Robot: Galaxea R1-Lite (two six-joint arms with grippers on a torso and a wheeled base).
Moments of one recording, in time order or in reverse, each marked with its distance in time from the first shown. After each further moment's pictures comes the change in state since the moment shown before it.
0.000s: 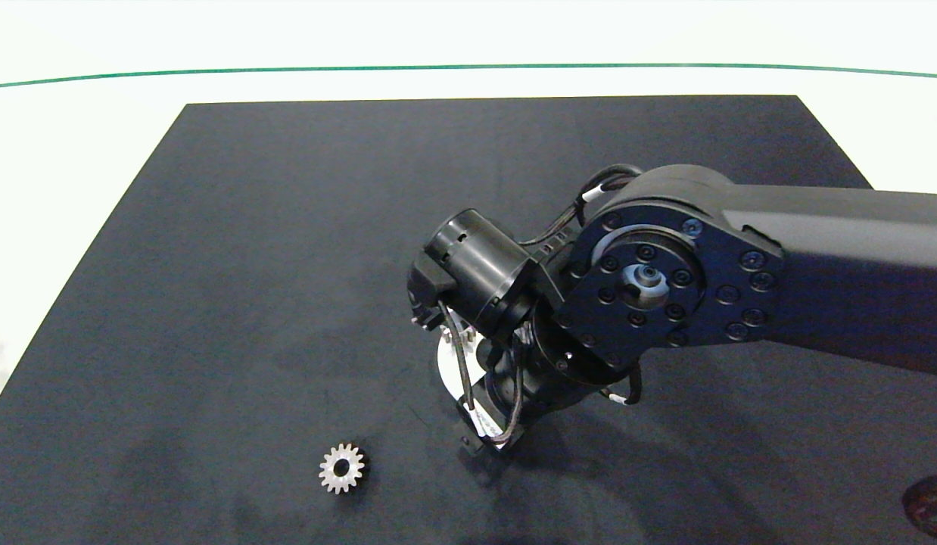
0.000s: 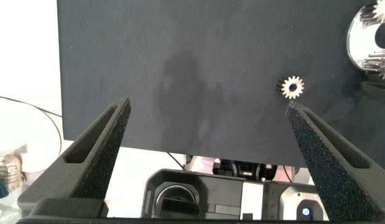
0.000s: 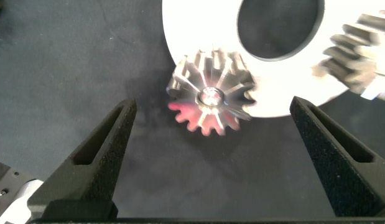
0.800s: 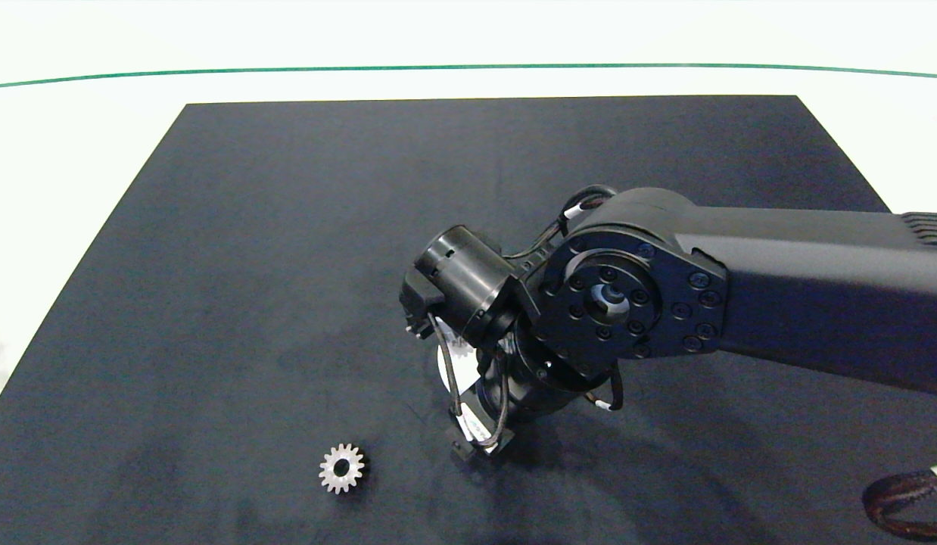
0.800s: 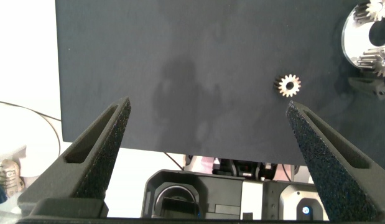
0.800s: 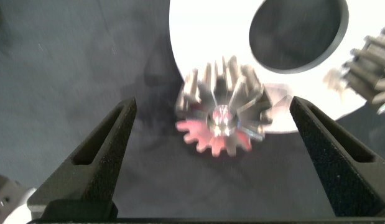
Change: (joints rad) left arm -0.014 -0.018 0.001 0.001 0.000 0.000; right arm -0.002 0.029 0.000 -0.037 0.005 0.006
